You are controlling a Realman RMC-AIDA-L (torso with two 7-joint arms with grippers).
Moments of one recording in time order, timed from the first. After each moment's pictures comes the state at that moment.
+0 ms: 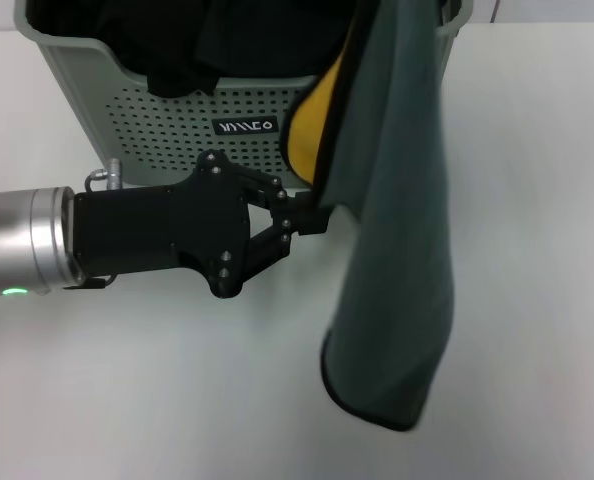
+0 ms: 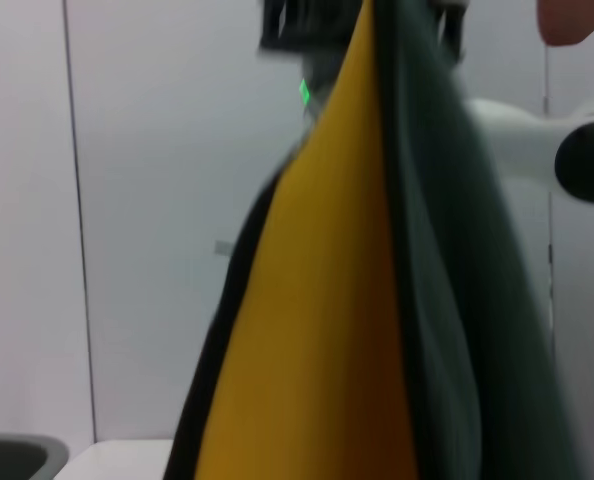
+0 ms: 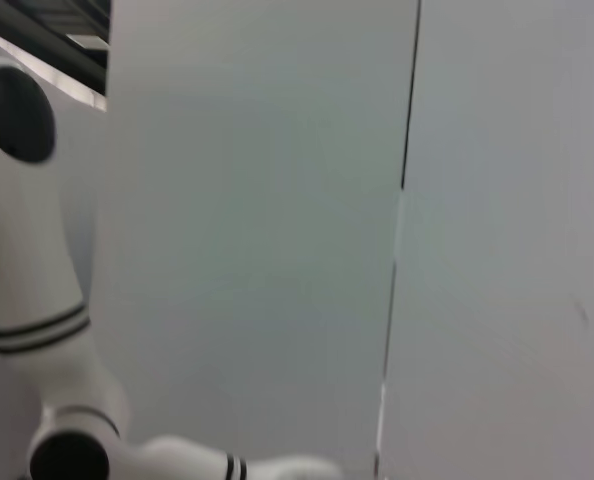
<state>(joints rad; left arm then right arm) -0.34 -2.09 1.13 0.92 1.52 1.70 -1.20 0.78 1.90 -0.96 -1.15 -1.32 -1.87 1.75</state>
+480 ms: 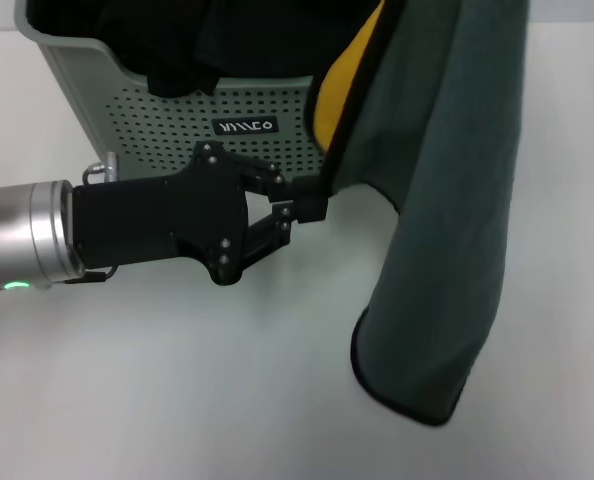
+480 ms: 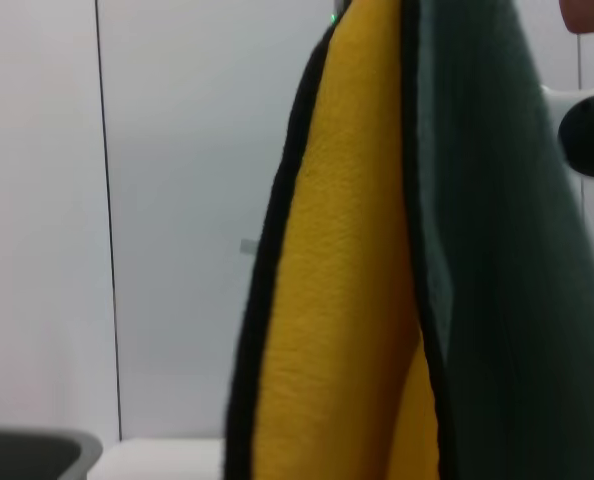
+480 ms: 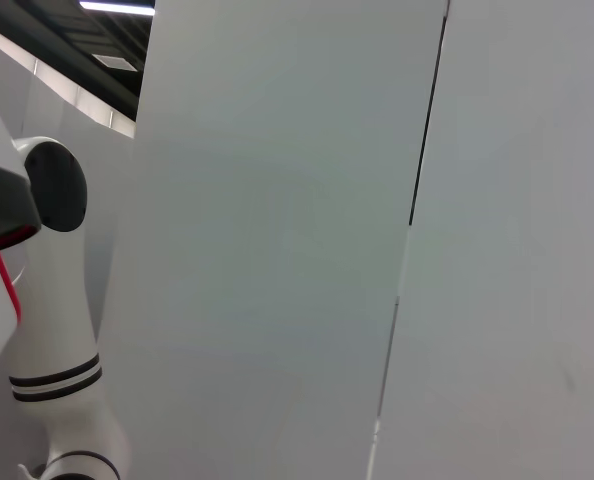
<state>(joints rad) -0.34 -2.09 1.13 0.91 1.50 1.67 -1.20 0.82 1.82 -0.87 -1.13 -1.26 -1.94 1.79</state>
